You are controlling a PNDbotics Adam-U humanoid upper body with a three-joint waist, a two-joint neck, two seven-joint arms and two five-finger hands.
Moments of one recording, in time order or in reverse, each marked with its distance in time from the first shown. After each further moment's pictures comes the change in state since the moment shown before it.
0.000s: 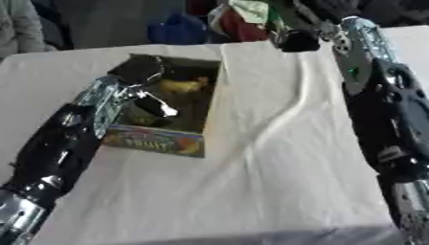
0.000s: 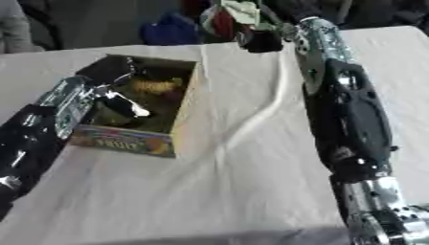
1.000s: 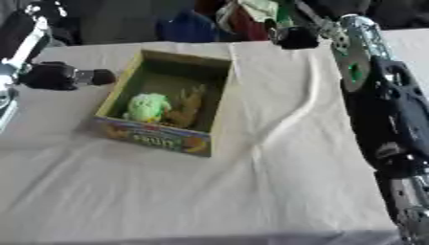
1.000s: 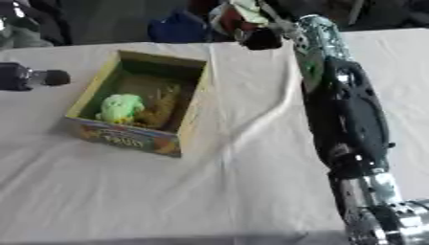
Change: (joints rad) left arm 0.454 0.279 0.190 -0.708 0.607 0.234 0.190; right arm 0.011 -0.026 -0.012 -0.022 -0.029 0.004 -0.006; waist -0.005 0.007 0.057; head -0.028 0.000
